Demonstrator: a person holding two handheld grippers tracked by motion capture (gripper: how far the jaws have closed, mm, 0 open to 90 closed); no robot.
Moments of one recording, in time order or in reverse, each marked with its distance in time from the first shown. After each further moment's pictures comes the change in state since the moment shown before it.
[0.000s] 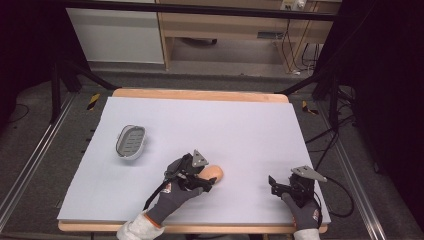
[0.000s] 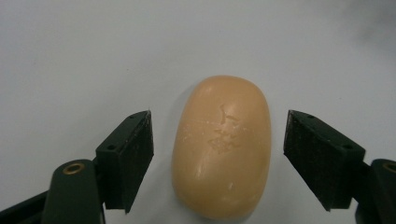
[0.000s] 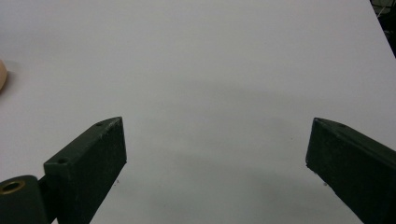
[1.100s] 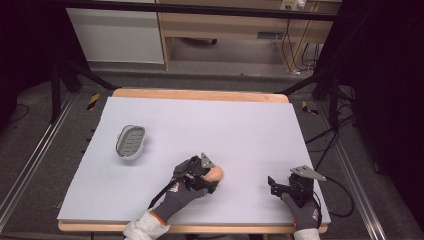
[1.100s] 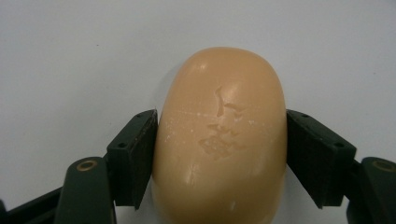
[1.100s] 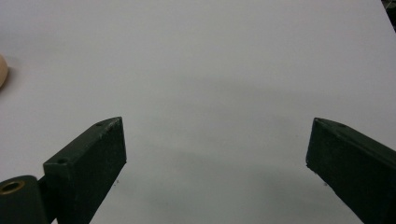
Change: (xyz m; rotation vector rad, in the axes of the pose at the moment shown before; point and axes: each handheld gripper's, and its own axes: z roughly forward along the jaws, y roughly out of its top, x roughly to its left) left arm -0.004 -0.002 0.028 0.093 -0.008 0.021; right arm 0.000 0.000 0.002 0.018 0.012 0.005
